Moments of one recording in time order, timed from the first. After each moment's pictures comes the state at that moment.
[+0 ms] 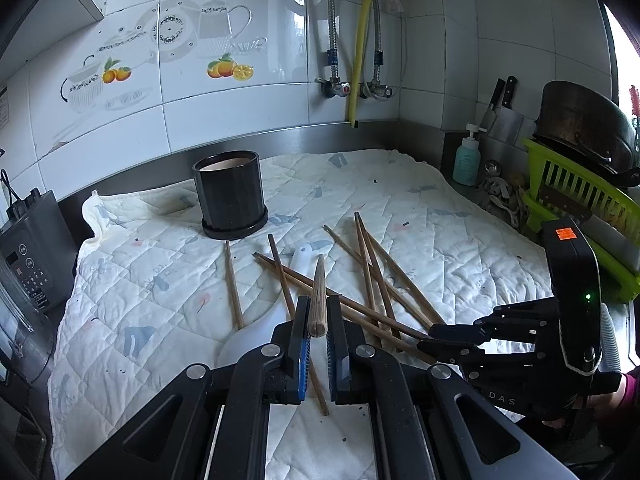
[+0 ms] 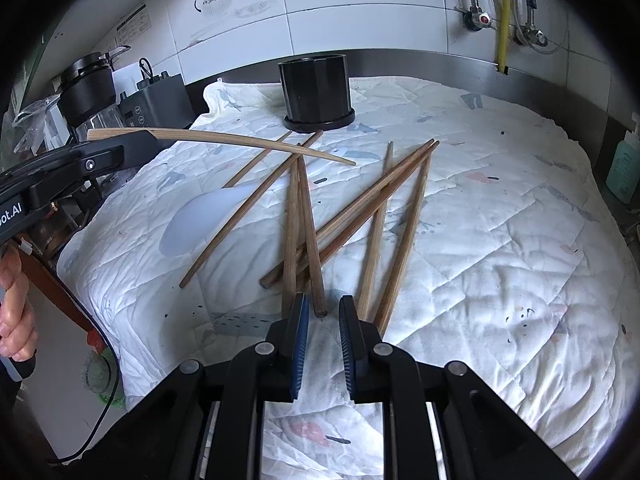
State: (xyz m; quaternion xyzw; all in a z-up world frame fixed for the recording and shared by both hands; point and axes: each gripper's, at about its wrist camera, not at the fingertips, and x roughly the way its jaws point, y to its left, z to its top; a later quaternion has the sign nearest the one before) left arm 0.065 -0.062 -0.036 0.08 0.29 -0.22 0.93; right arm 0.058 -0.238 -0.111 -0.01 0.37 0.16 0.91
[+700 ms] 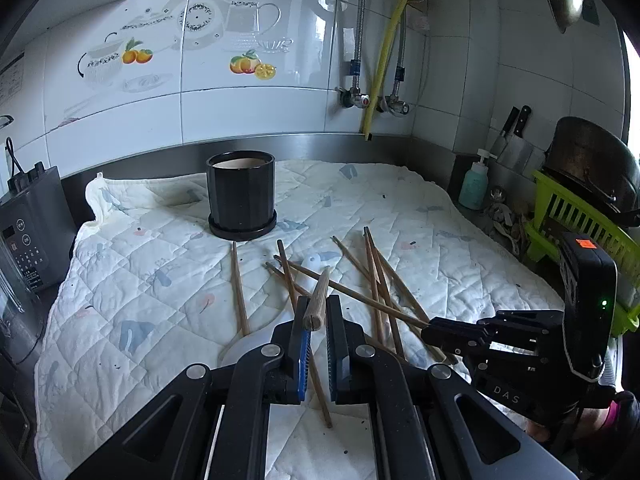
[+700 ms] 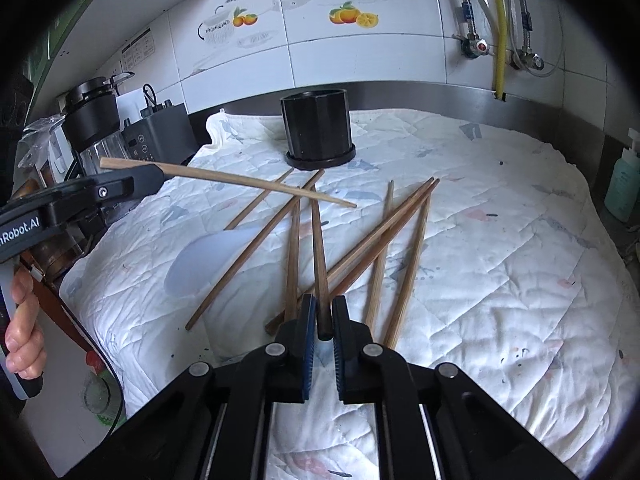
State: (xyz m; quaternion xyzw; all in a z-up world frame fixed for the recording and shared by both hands) left arm 0.082 -0.041 -0.030 0.02 0.29 -0.22 0.93; right arm 0.061 -0.237 -0.093 0.00 0.32 0.16 0.94
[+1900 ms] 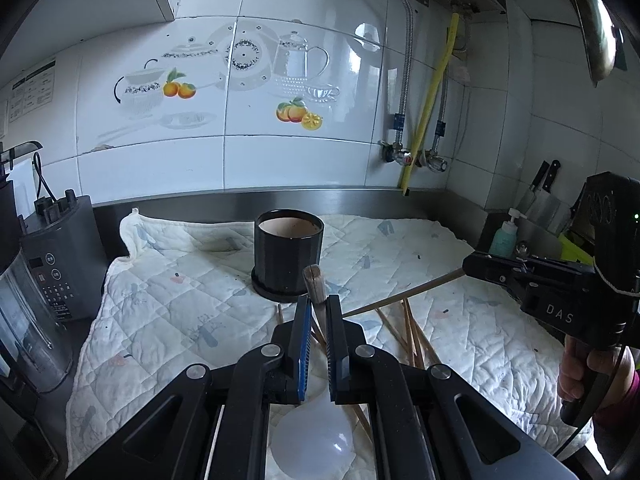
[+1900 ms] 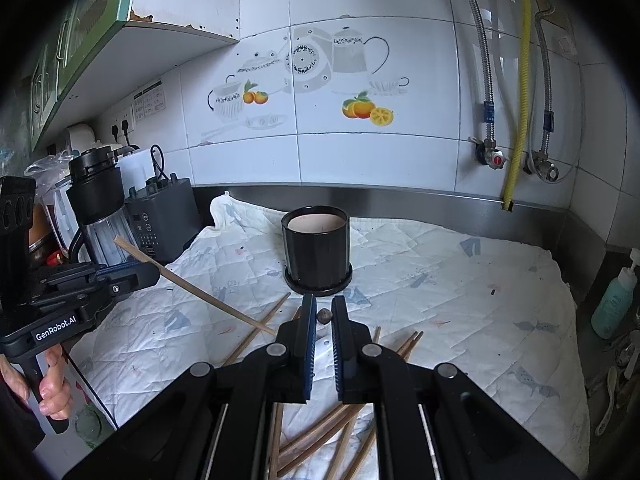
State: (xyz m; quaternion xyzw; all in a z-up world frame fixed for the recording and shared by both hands) left arm 0.122 -0.002 0.034 -0.02 0.24 -0.17 0.95; right arm 0.112 -0.235 0.010 -0.03 0.23 0.18 0.96
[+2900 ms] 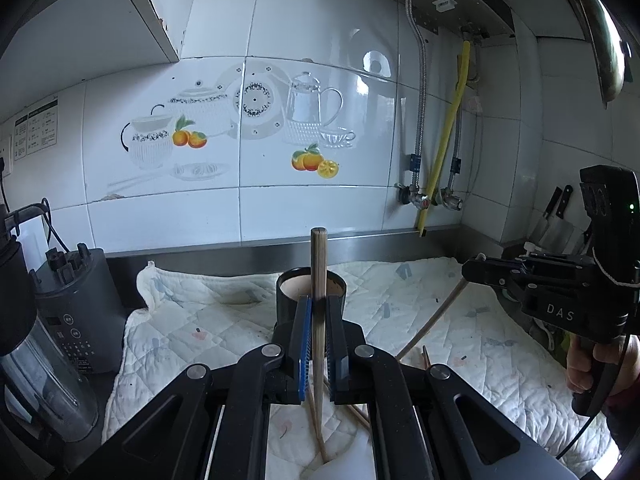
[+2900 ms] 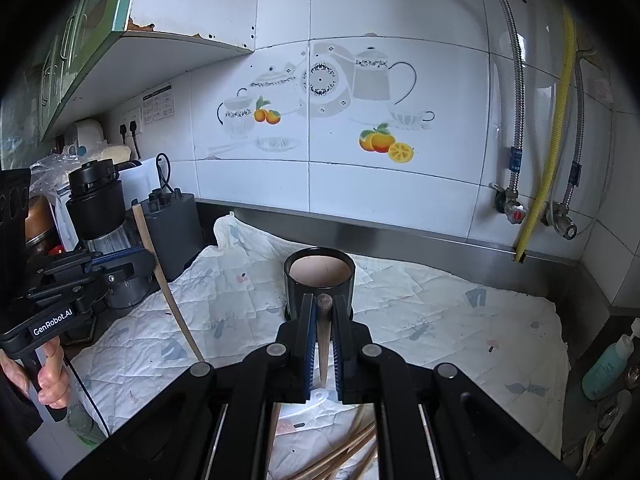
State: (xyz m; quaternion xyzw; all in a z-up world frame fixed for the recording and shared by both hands) left arm 0.159 0.010 0.092 -0.01 0.19 -0.15 0.97; right arm 0.150 -0.221 0.054 -0.07 0.22 0.20 0.95
